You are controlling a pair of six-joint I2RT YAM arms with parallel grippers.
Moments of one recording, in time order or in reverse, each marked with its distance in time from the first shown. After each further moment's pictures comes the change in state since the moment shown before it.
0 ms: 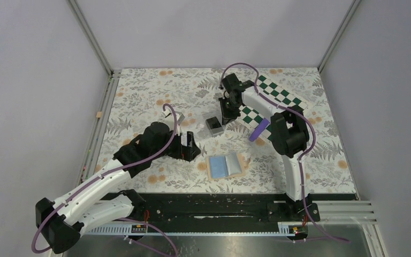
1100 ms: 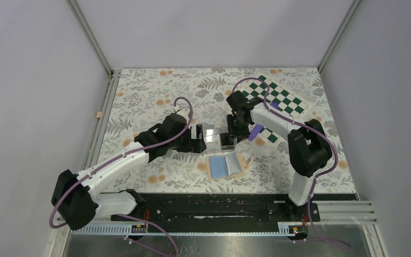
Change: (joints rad) left arm 0.003 0.242 0.080 -0.012 -0.073 -0.123; right arm 0.075 -0.335 -0.430 0.006 0.126 0.171
